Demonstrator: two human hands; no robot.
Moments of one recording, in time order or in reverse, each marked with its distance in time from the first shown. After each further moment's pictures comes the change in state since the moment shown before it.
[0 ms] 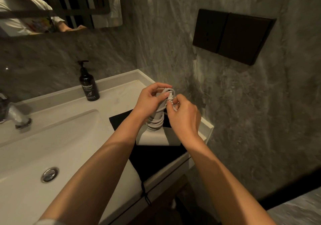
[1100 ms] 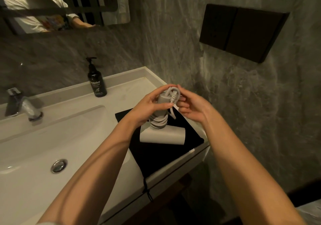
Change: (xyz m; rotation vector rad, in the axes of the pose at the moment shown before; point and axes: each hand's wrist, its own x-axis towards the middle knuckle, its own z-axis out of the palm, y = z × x) left_hand -0.013 -0.011 -0.019 -0.082 -0.275 -0.086; right_hand 0.066 0.035 0.008 1.255 -0.864 0.710
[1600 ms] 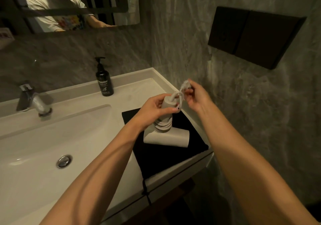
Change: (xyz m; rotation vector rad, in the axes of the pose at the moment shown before) left_hand -0.005 -0.003 0.006 0.100 0.164 -0.048; right_hand 0.041 -0.021 0.009 0.301 0.309 -0.195
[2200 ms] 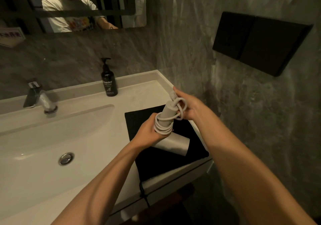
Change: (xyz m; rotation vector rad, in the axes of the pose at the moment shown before) left_hand -0.032 -0.061 0.001 0.404 0.199 -0.022; right_hand -0.011 0.018 0.014 -0.392 -0.146 0.338
